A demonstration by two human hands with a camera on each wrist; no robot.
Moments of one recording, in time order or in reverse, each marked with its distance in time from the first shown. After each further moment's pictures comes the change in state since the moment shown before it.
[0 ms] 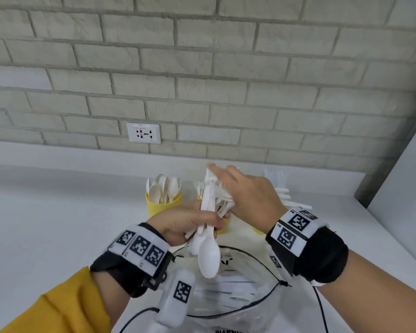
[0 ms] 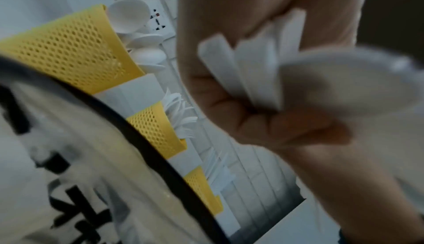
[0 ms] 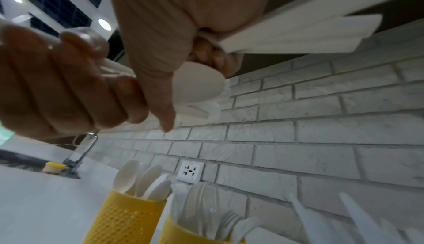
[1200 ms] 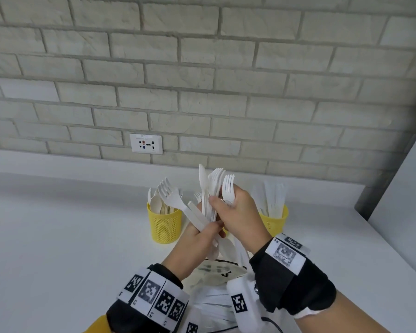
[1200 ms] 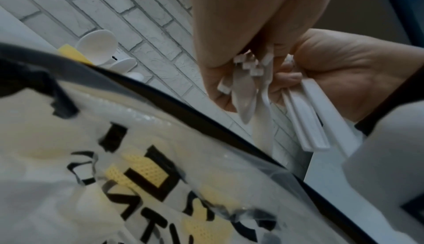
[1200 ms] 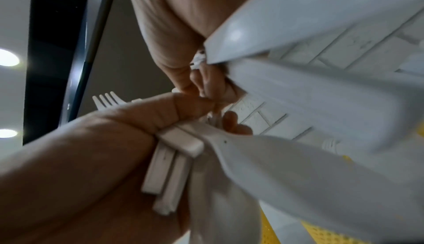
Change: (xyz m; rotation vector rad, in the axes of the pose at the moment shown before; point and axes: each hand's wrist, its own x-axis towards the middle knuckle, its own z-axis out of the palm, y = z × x) left_hand 0.001 -0.028 0.030 0.161 0.492 0.330; right_hand 0.004 -0.032 0.003 1.098 0.130 0.584
